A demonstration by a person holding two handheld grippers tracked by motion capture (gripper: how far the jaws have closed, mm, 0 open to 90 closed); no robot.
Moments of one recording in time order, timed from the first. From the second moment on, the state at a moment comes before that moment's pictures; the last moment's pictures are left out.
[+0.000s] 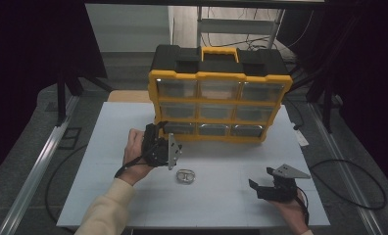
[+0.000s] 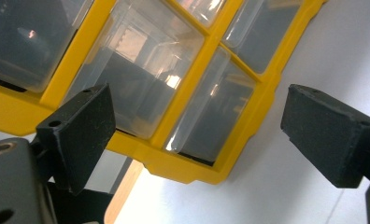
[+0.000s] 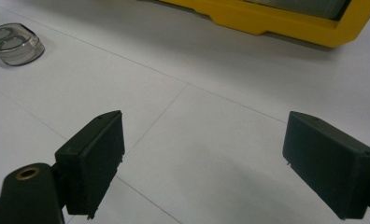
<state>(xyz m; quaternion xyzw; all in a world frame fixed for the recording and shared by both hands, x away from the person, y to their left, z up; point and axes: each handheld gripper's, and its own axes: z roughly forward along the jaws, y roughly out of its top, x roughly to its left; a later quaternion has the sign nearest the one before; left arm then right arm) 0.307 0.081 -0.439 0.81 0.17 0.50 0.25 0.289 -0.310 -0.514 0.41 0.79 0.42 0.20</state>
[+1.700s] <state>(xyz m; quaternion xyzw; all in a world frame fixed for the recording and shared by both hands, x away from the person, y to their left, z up) 0.341 0.073 -0.436 0.80 0.16 0.53 0.23 0.289 -0.311 -0.514 0.41 0.79 0.42 0.20</state>
